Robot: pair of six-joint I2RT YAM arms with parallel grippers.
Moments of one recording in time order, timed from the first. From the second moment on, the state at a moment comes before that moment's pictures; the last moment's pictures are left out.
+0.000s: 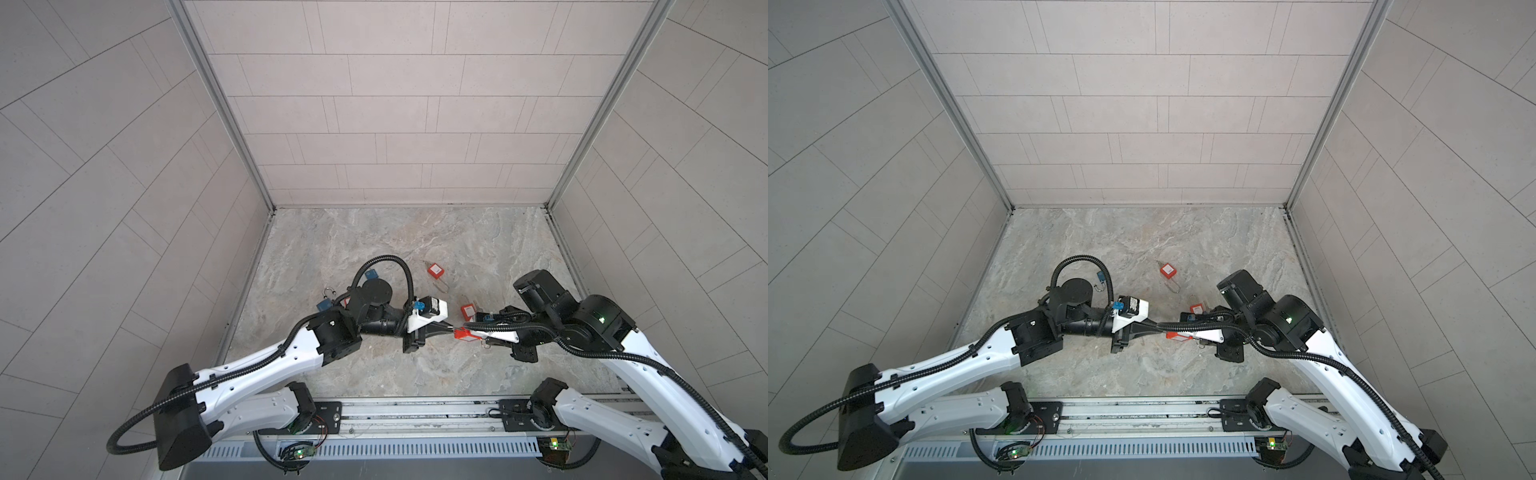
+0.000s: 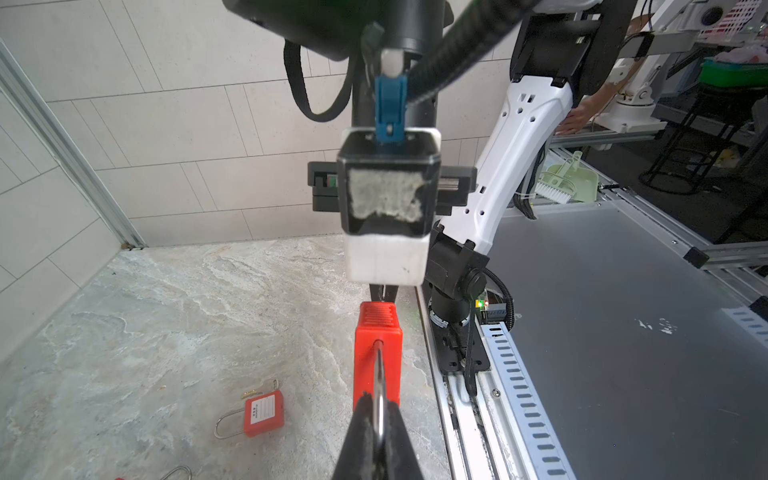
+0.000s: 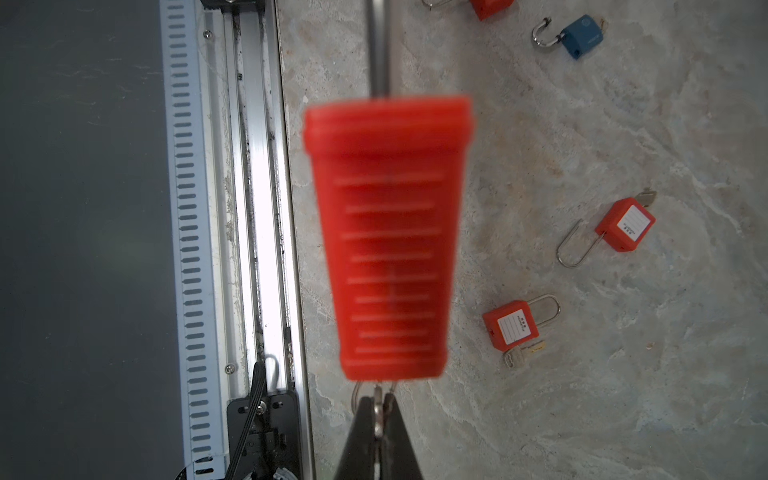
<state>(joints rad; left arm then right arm) -0.98 1.08 0.83 0.01 0.58 0.25 0.60 0.89 1.12 -1.35 -0.34 -0.76</state>
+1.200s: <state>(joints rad) -0.77 1.41 1.24 -0.68 0.58 0.30 0.53 0.81 0.89 -0.91 -0.24 -0.33</state>
